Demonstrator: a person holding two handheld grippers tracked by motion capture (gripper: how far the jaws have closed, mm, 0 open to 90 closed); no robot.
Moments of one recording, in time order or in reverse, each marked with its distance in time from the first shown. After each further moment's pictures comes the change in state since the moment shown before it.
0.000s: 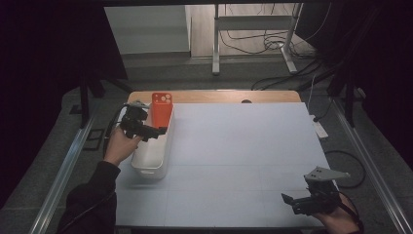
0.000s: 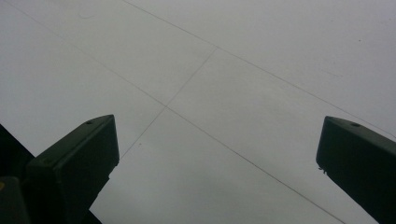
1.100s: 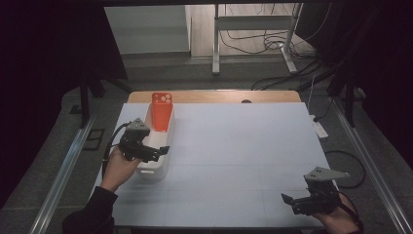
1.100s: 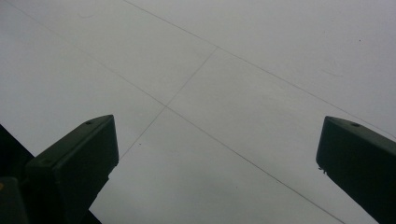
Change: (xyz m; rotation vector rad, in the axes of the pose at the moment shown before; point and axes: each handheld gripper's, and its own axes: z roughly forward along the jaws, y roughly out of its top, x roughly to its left) left arm -0.049 -0.042 -0.020 -0.049 -0.027 0.067; right arm 0.001 0.000 0.000 0.001 0.000 0.000
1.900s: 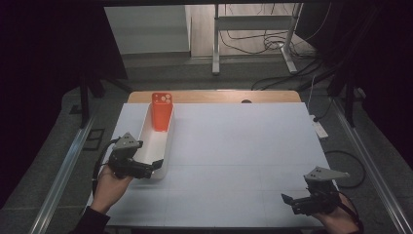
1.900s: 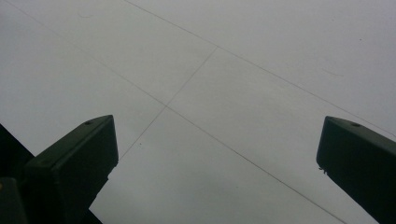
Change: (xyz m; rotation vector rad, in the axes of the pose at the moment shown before) left arm -0.025 -0.034 -0.033 -0.075 0.000 -0.011; right arm 0.000 0.000 0.000 0.003 0.002 0.002
